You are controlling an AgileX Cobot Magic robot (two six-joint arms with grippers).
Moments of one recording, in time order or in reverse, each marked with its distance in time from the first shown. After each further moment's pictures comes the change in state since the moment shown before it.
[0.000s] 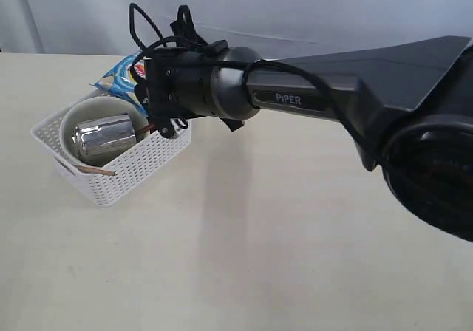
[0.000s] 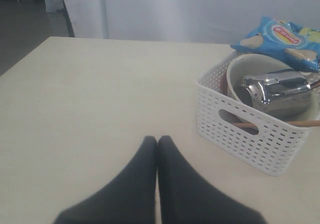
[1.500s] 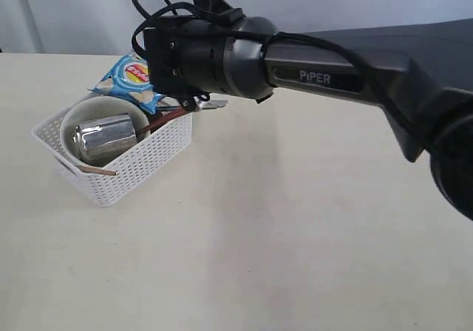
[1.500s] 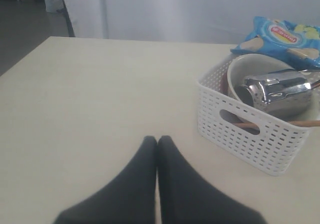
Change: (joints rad) left arm 0.000 0.000 0.000 0.000 0.000 0.000; right arm 0.002 -0.085 0.000 -0.071 0.209 -0.044
